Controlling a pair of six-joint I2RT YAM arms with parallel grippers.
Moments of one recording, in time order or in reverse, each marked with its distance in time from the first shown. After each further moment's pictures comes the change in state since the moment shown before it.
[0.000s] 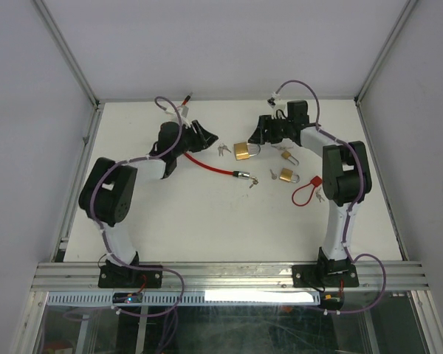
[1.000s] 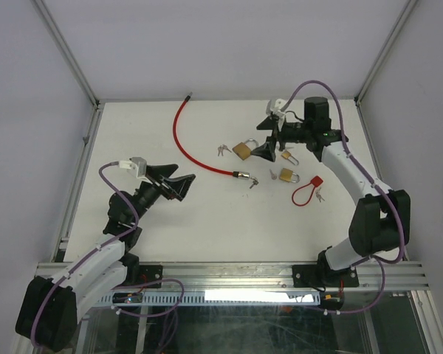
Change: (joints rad) left arm 0.000 -1.139 -0.848 0.209 -0.027 0.230; right arm 0.015 -0.556 -0.188 -0.135 -0.357 -0.713
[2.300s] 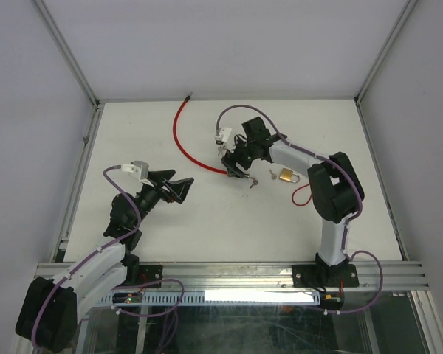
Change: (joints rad) left arm 0.000 -0.026 -0.058 -0.053 -0.060 0.026; right arm 0.320 0.407 0.119 -0.130 0.556 -0.036
